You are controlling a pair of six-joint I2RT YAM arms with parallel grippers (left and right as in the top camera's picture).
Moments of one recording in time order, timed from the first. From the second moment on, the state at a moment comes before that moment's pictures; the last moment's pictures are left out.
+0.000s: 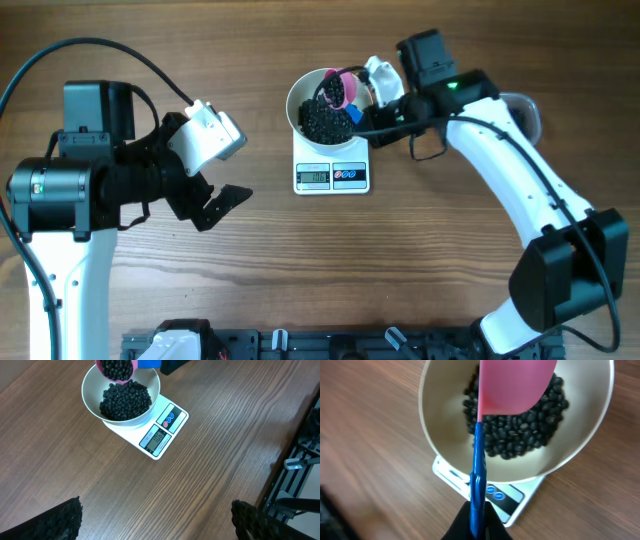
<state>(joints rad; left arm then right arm) -0.01 1.24 1.54 -1.42 0.54 0.84 0.37 1.77 1.47 -0.86 -0.40 -0.03</state>
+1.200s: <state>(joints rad) -0.01 1.24 1.54 -1.42 0.54 0.84 0.43 1.70 1.48 -0.88 -0.17 -0.02</state>
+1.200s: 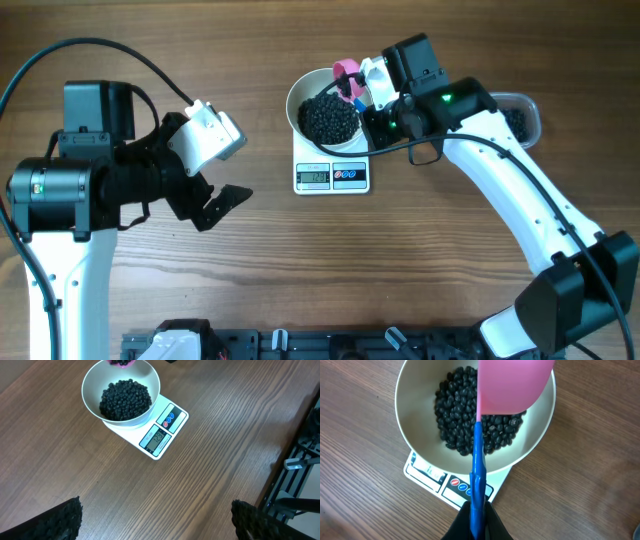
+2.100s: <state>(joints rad) -0.01 1.24 1.54 -1.42 0.54 0.84 0.43 1.70 1.48 -0.86 -0.17 0.02</state>
